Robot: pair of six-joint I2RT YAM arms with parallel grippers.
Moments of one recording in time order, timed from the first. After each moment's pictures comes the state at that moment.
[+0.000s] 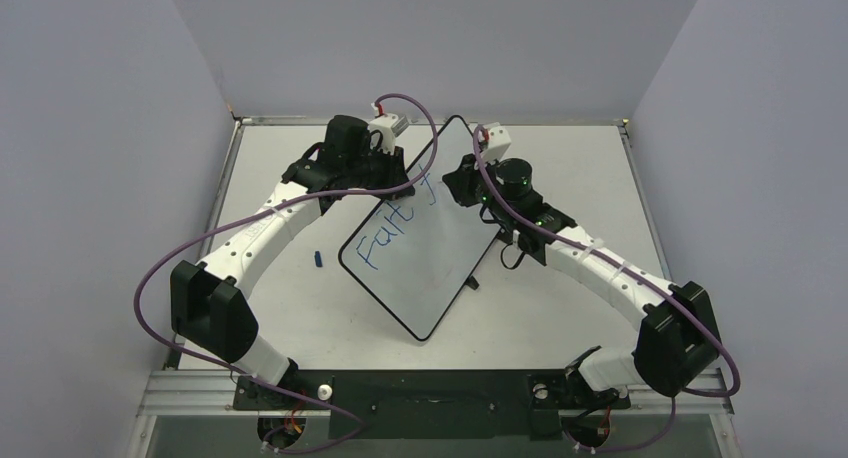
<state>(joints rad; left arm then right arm) -0.48 1.56 1.43 -0.50 0.36 -0.20 0.60 1.37 1.01 0.14 -0.03 0.27</state>
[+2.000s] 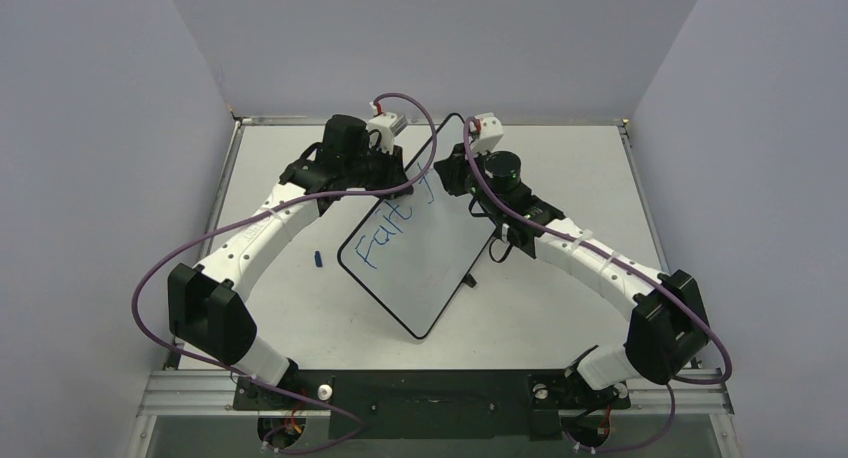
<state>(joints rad) -0.49 1.55 1.43 -0.50 0.35 -0.19 0.64 1.44 1.10 0.18 0.06 0.28</state>
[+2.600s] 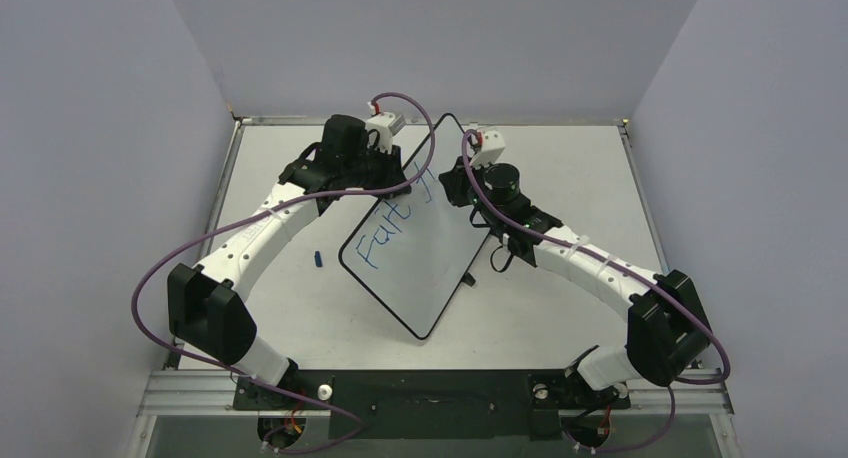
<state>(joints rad) -0.48 1.54 1.43 -0.51 0.33 -0.19 0.64 1.43 1.00 0.23 0.08 0.30</state>
